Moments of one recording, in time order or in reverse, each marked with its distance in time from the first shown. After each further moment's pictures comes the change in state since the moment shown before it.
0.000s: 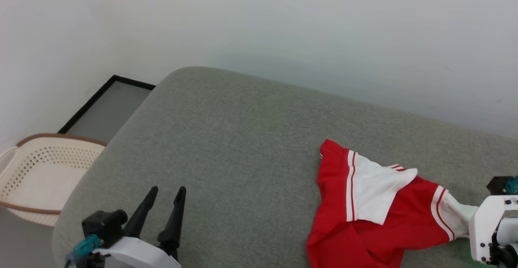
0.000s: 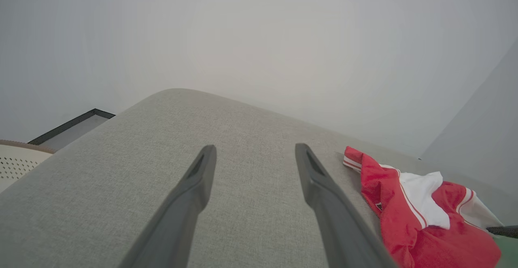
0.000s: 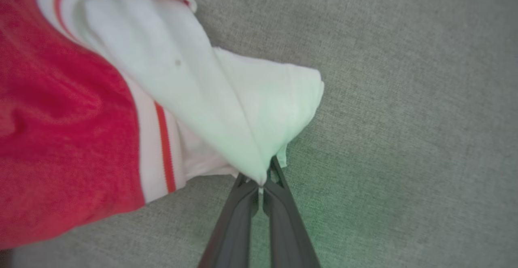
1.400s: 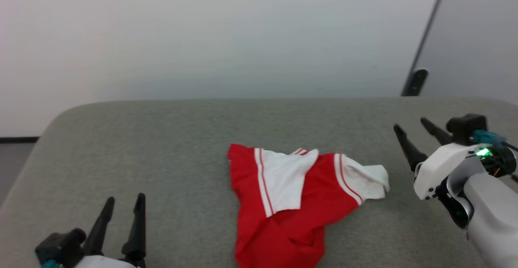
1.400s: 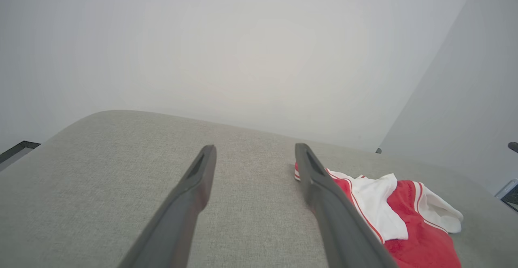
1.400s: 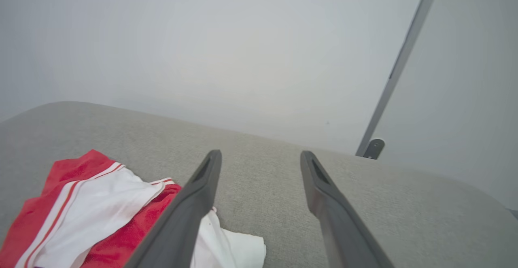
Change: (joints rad) left arm 0.133 0.056 0.087 -0.161 -0.016 0.127 -0.020; right arm -0.052 0.085 -0.210 -0.299 -0.291 0.000 -0.528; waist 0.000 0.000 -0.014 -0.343
